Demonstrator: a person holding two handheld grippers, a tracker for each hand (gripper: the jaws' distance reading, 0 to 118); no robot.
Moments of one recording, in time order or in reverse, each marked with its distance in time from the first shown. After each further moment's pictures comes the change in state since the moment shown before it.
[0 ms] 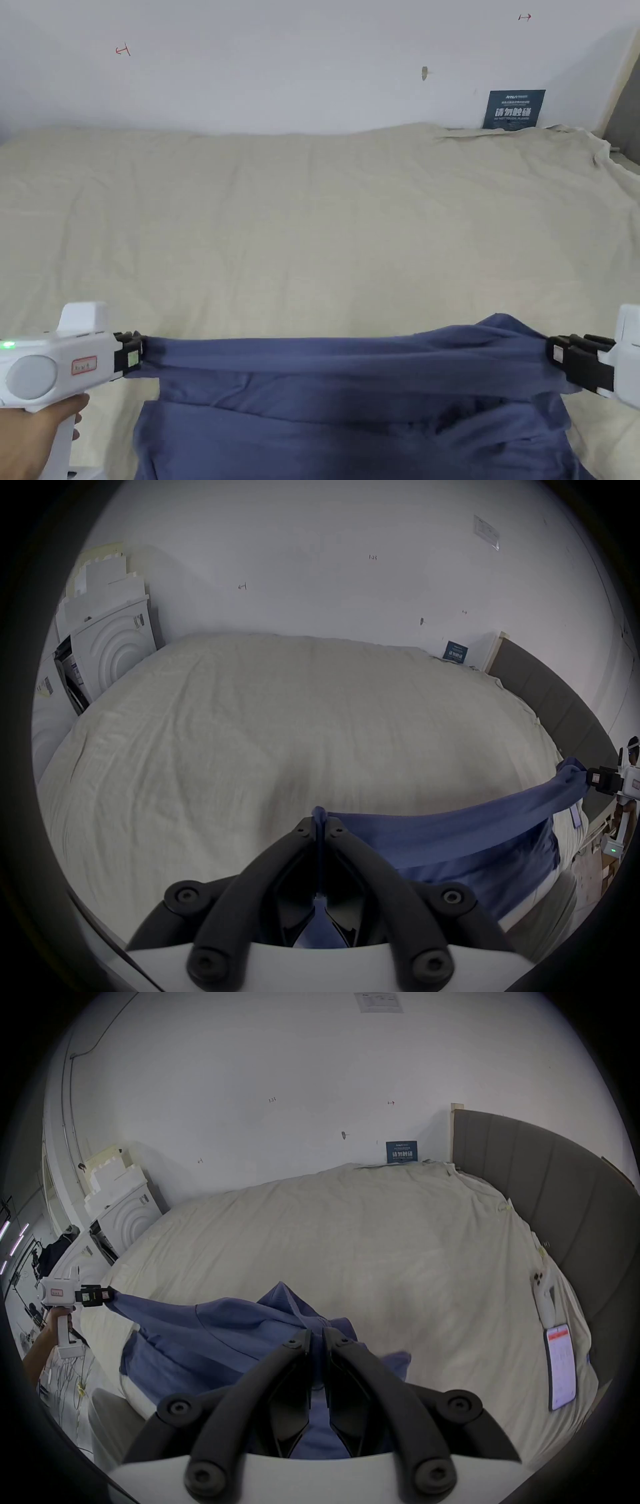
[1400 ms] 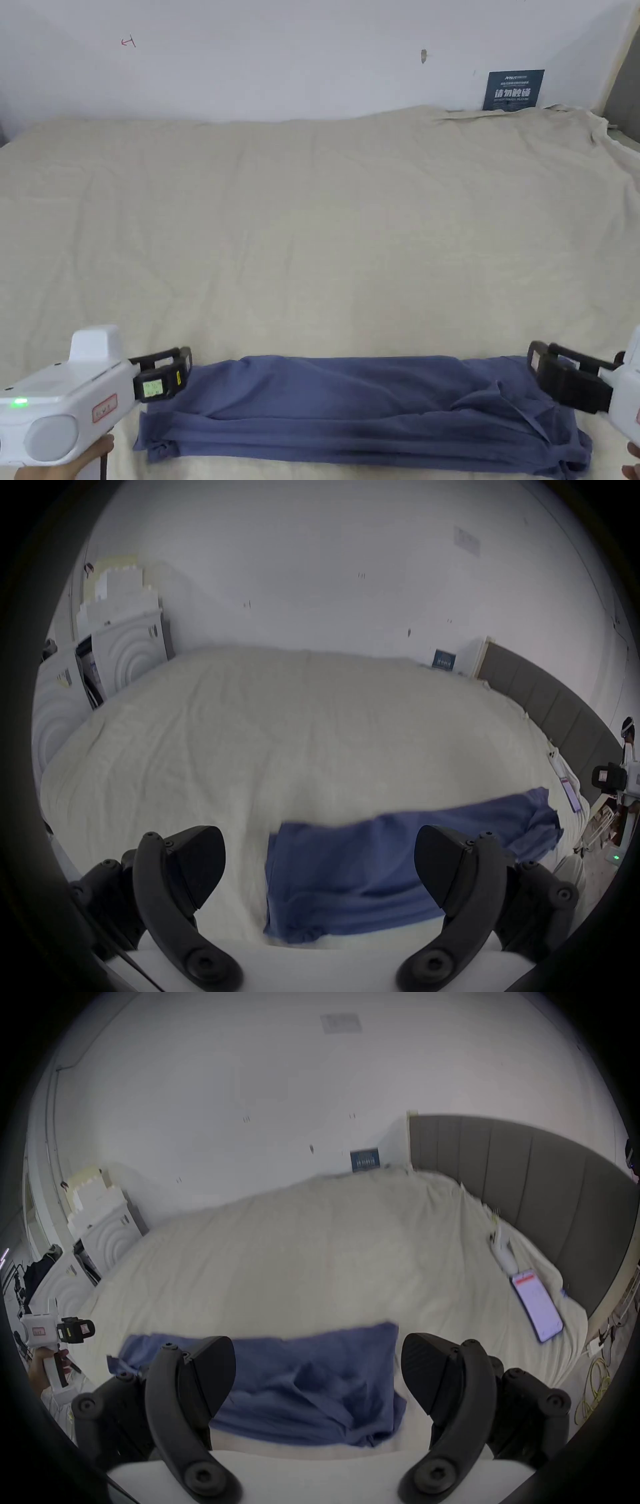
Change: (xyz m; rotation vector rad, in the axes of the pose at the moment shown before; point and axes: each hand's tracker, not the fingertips) left arm 0.028 -0.065 0.053 0.187 0.031 -0.023; right arm -0.034 -0.050 0.058 0.165 -0.137 -0.074
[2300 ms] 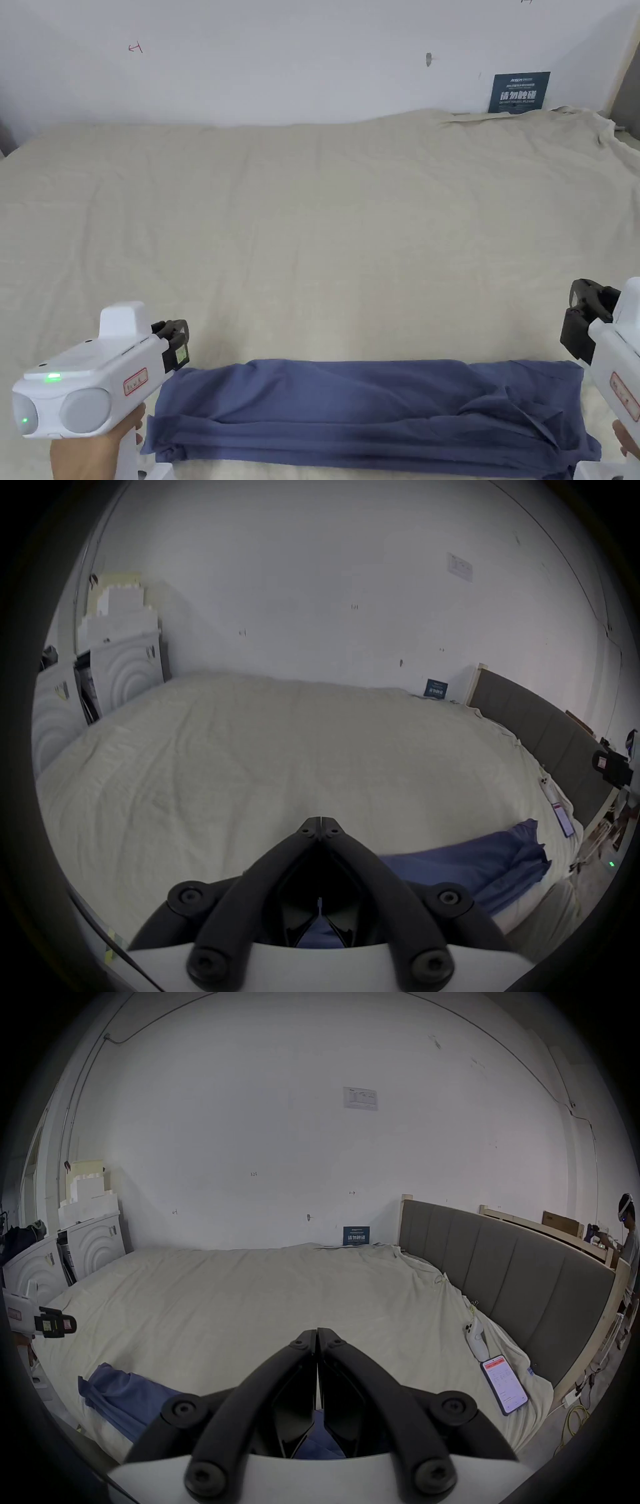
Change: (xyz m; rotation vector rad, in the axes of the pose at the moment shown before) left arm 0.018 0.018 -0.013 -0.002 -0.059 0.063; right arm -0.040 0.025 0.006 0.235 -0.113 0.151
